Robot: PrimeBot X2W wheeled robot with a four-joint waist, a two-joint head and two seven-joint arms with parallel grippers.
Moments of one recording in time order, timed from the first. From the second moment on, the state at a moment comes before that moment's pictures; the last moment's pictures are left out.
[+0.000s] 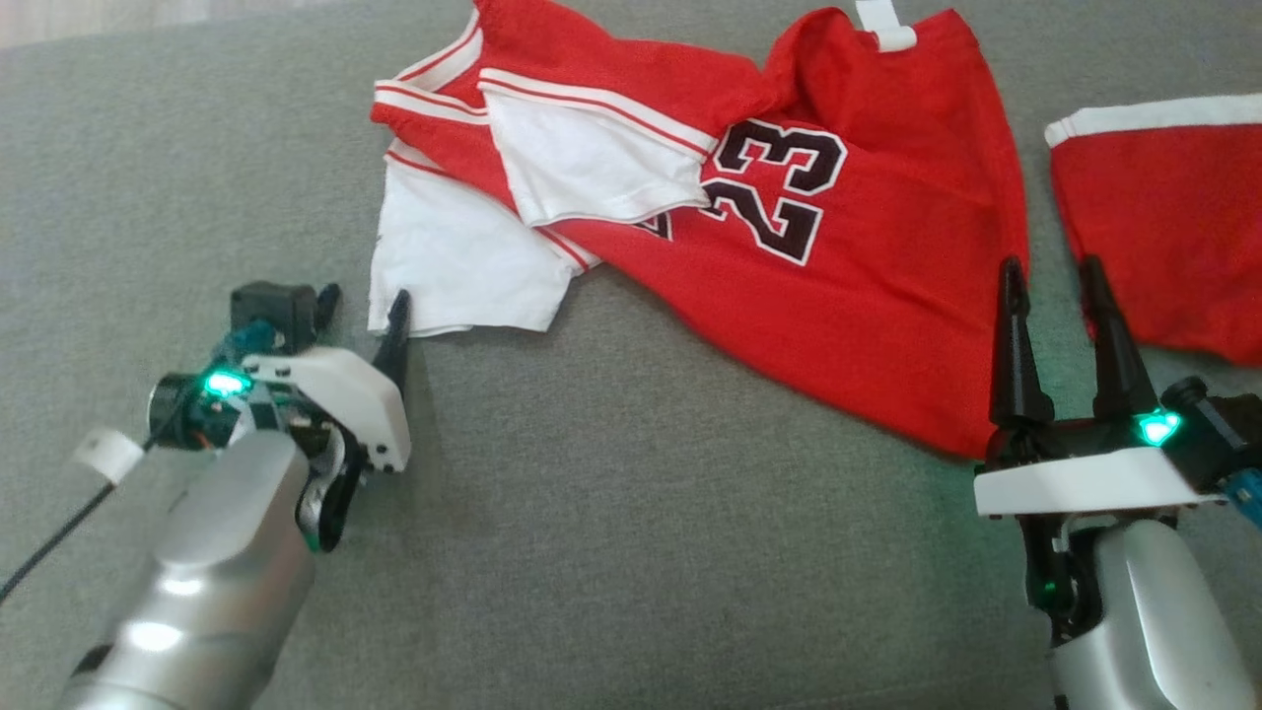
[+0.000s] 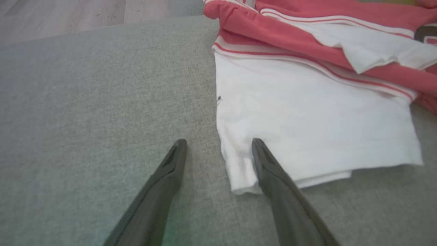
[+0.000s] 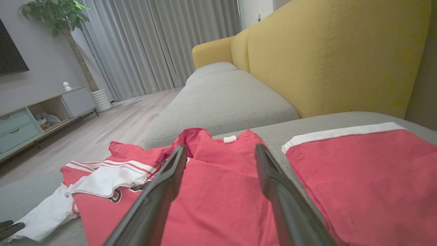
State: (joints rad) left arm -0.65 0.28 -0.65 0.78 -0.65 0.03 0.03; right arm -0.17 -0.05 0.02 0.17 0.25 0.13 -0.26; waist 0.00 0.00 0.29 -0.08
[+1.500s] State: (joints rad) left arm -0.59 0.29 -0.61 0.44 -0.69 0.11 -0.17; right arm -0.15 -0.05 0.04 0.57 0.41 0.13 -0.05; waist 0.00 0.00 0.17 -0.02
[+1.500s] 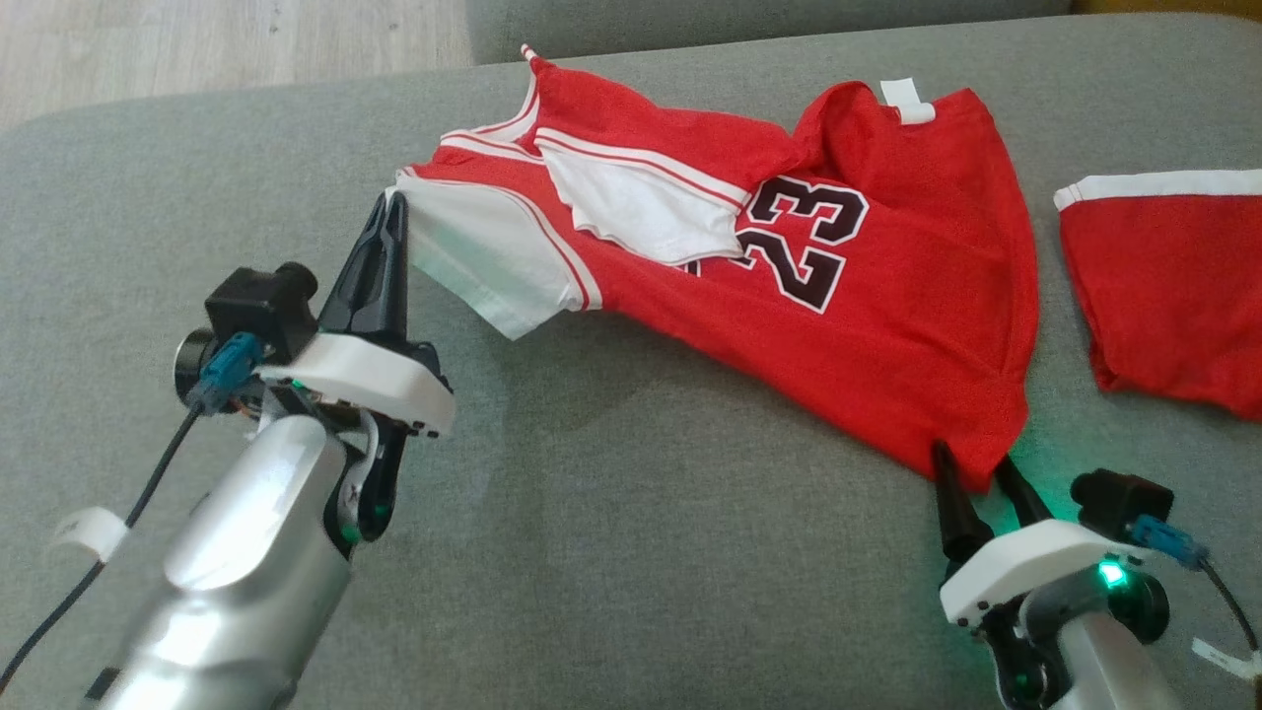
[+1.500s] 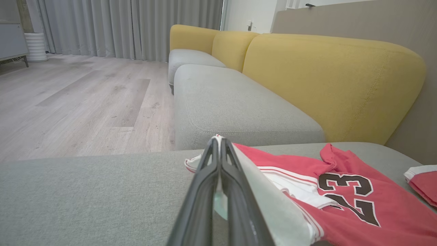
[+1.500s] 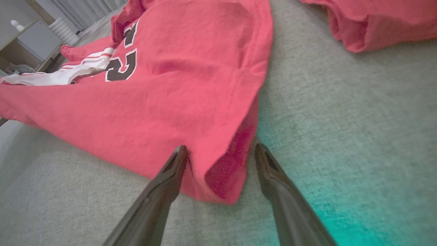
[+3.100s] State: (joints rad) left arm -0.67 0.29 -0.24 -0.24 -0.98 0.31 -0.15; right arm -0.53 -0.10 0.00 -0.24 0.33 0.13 0.27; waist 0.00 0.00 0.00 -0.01
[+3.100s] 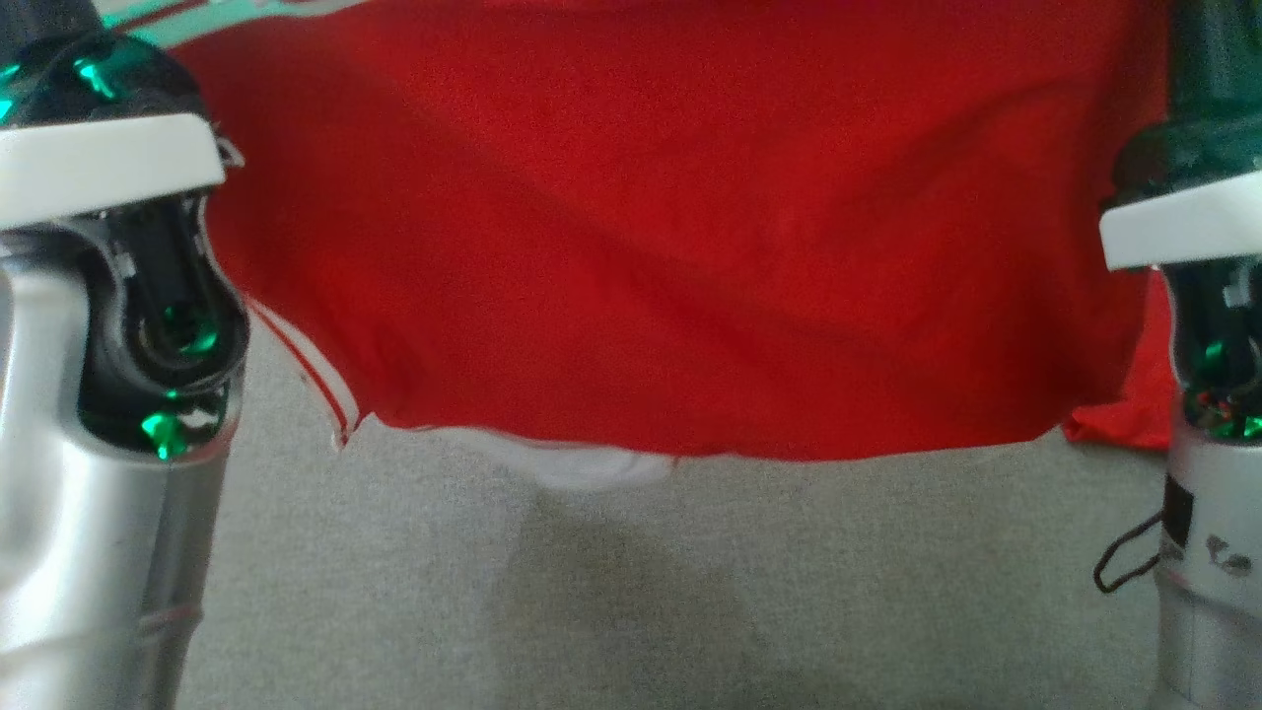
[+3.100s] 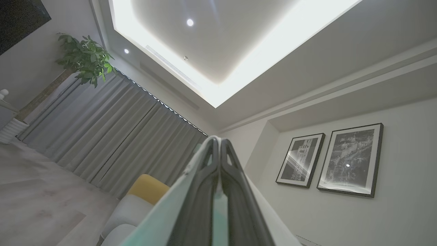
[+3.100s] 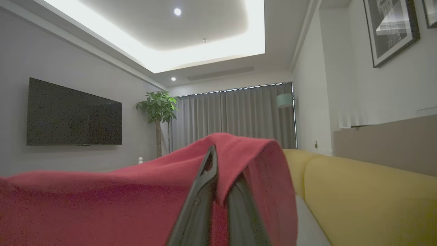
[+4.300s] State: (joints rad) left arm -1.23 0.24 -0.33 0.80 -0.90 -0.07 -0.23; right arm -1.19 -0.24 0.29 0.91 0.47 0.13 -0.06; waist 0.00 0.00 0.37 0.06
